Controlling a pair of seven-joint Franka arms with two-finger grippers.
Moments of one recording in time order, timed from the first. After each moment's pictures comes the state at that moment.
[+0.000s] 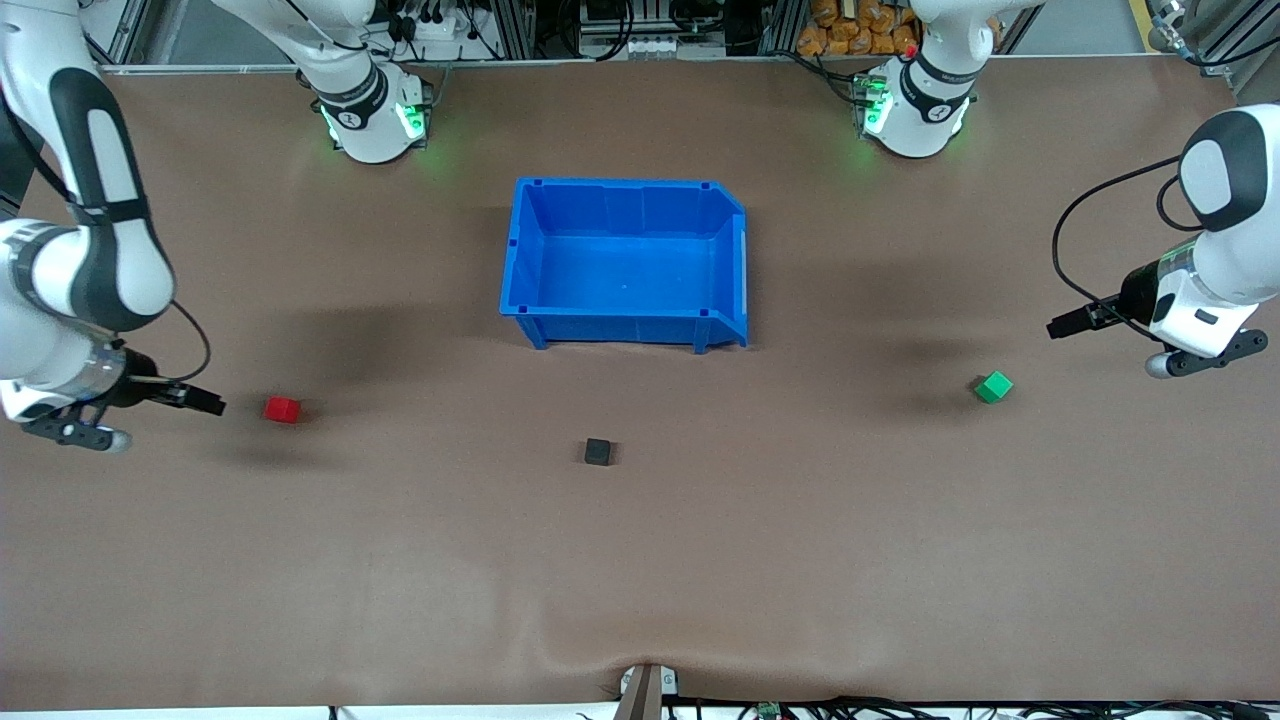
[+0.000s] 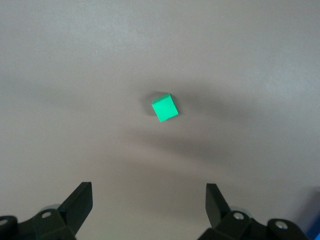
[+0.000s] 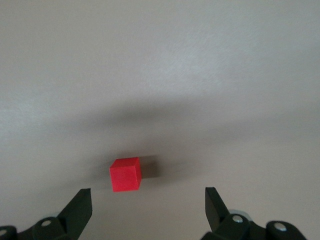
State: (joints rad) left arm 0.25 0.07 -0.11 -2.05 0.00 2.02 -0.17; right arm -0.19 0.35 -0.05 -1.98 0.05 2.31 -0.03
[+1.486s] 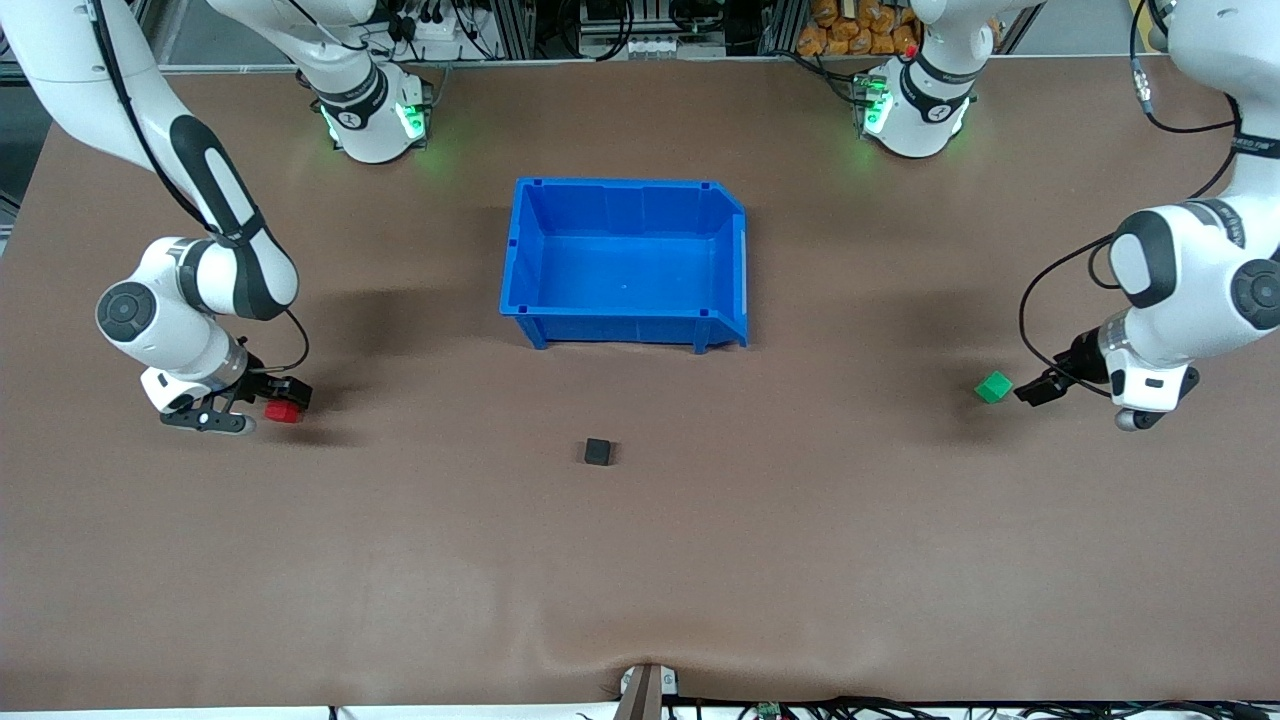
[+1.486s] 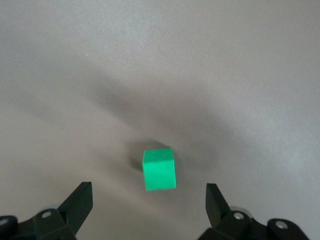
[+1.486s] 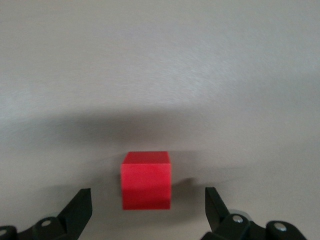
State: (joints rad) left arm 0.27 0.32 -0.12 -2.12 0.00 2.40 -0.50; right arm -0.10 0.44 -0.05 -2.18 -0.03 2.65 0.04
